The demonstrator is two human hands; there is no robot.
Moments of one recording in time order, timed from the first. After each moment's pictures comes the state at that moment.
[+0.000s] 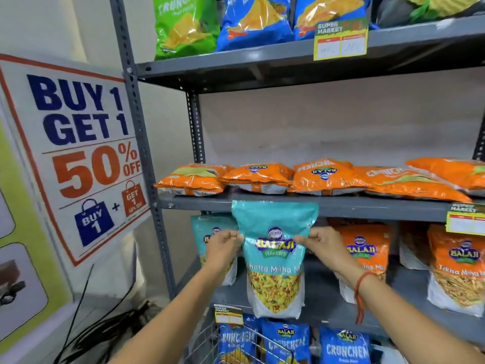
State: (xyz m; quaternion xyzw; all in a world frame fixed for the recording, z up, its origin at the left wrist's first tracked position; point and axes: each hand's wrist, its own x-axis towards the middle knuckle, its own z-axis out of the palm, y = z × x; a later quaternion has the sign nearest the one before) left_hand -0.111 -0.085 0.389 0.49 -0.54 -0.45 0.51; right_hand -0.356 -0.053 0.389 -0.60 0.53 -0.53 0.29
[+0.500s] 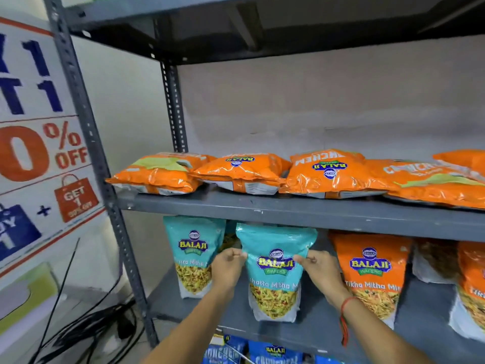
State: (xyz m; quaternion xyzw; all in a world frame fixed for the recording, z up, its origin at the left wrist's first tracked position) left_hand -0.183 -0.212 0.282 0.54 -0.48 -0.46 0.51; right_hand -0.412 -0.175 0.288 -0.57 0.63 -0.48 0.23
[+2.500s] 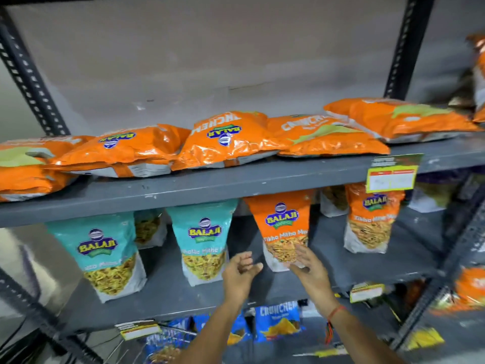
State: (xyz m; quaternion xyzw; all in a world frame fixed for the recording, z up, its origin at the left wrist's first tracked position) left_hand -0.360 -0.154 0.195 0.48 -0.59 -0.51 0.41; right_hand -0.530 -0.067 0.189 -0.36 0.63 -0.61 0.32
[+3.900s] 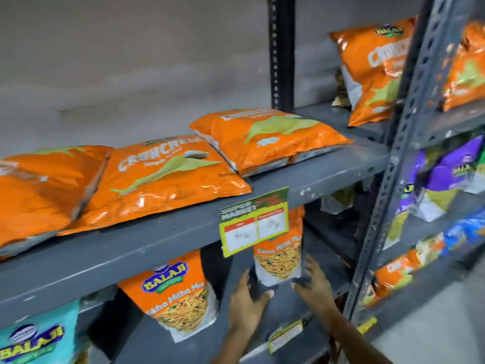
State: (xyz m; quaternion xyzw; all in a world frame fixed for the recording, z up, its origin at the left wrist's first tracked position) left_hand -0.642 -0.126 0.153 0.41 -0.76 -0.46 0.22; right_hand -0.797 -0.018 0.144 -0.27 0.77 -0.54 0.20
